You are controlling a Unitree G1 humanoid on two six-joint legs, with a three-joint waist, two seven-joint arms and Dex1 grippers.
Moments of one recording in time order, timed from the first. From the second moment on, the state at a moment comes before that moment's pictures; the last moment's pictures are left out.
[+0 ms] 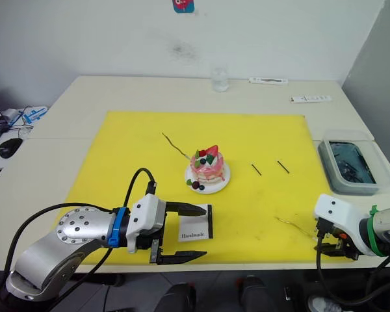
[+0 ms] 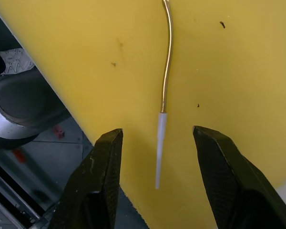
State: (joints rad) left arm -0.14 0.78 -0.15 -0.66 -0.52 0.52 -0.99; right arm 0.08 -1.34 -0.15 -0.68 0.43 1.08 0.98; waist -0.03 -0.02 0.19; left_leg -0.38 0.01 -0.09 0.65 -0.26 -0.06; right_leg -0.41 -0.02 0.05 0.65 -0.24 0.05
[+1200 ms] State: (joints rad) left arm -0.16 0.76 -0.16 -0.67 -0.51 0.56 -0.93; right arm -0.10 -1.33 -0.01 -0.58 0.48 1.12 0.98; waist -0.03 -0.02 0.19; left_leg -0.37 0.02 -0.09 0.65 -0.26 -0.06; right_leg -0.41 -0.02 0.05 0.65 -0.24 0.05
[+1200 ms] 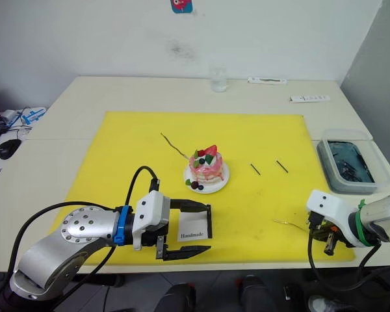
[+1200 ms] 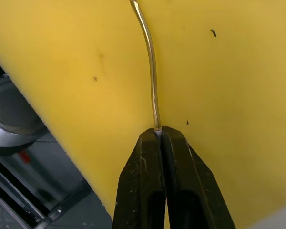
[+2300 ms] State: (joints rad) left arm -0.10 0.66 0.13 -0.60 -0.67 0.60 -0.75; right arm -0.45 -0.12 0.09 -0.24 0.35 0.33 0.47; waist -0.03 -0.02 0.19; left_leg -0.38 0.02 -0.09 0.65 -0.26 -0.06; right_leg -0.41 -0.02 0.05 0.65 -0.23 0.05
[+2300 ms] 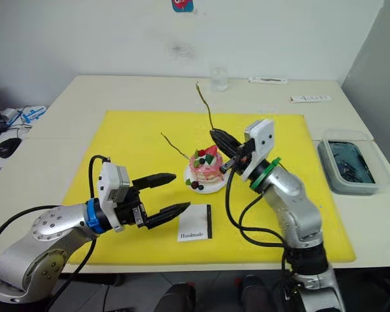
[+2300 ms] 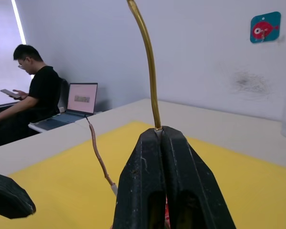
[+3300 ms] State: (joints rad) left arm -0.12 0.66 0.12 -0.59 -0.62 0.58 -0.73; right arm -0.39 0.00 0.11 0.08 0.25 -0.02 0.43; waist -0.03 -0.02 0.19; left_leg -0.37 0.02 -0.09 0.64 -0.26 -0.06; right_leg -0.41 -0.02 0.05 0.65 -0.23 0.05
